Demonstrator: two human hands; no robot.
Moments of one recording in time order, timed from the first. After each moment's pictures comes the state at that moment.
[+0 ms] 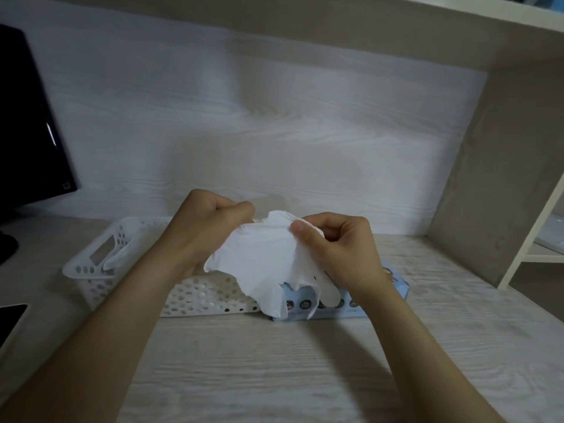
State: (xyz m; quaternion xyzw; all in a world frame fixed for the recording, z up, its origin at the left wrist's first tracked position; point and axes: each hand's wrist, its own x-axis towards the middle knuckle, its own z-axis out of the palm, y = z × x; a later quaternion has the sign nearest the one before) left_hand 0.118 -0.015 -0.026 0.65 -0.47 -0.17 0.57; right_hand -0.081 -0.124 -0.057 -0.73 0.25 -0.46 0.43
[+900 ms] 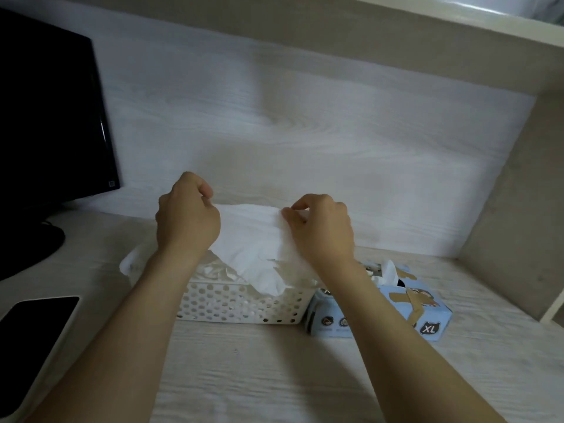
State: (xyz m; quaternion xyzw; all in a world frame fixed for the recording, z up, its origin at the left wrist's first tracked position) left_hand 0.194 -0.002 -0.034 0.77 -0.33 0.10 0.54; right_hand 0.029 -0.120 -0.031 -0.82 0.39 -0.41 0.12
